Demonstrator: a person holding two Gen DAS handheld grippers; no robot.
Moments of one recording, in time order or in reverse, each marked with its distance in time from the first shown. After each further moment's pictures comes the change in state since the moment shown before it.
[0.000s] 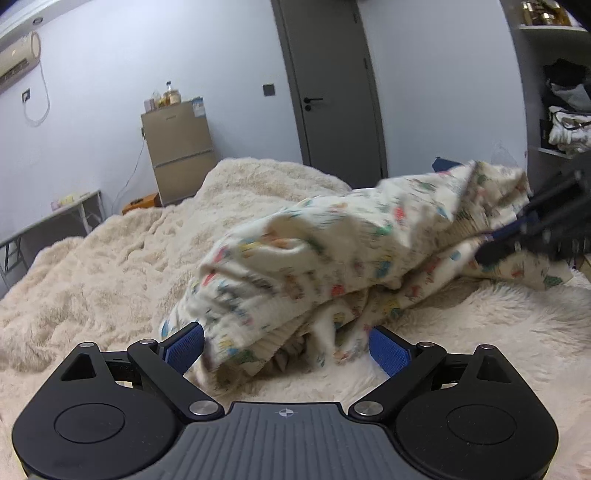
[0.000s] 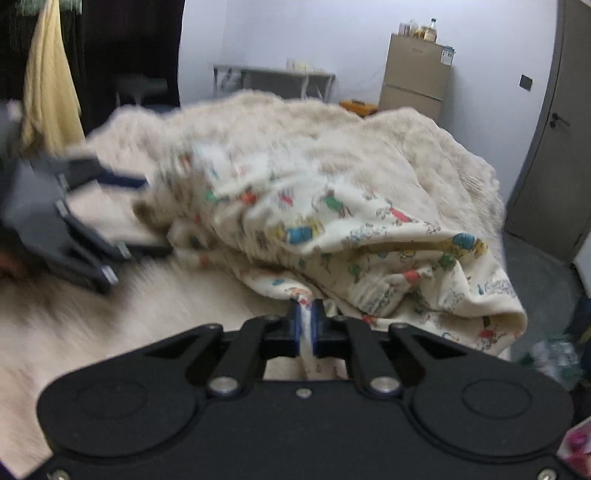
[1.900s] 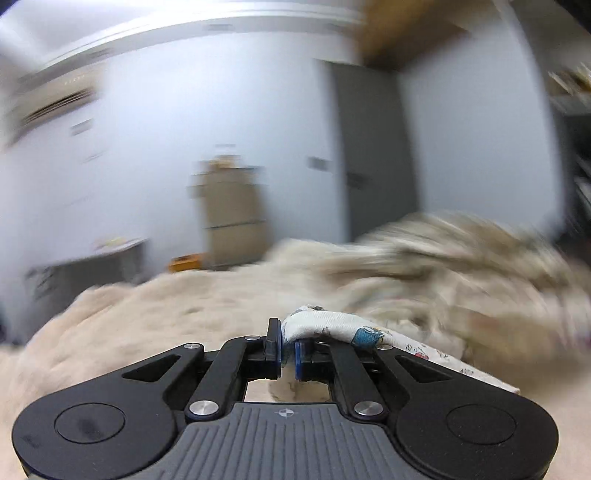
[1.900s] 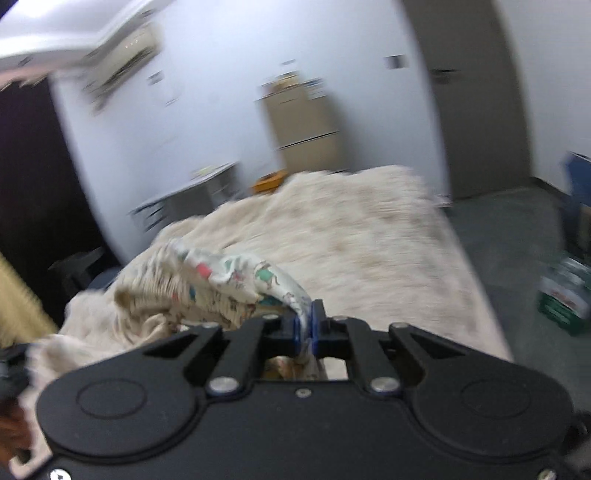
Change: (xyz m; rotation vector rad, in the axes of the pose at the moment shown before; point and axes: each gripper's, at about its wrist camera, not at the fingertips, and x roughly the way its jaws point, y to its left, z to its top) left arm -0.068 0.139 0.014 -0.232 -0.241 0.172; right arm -0.031 -0.134 0.018 0.535 -0.223 -0.157
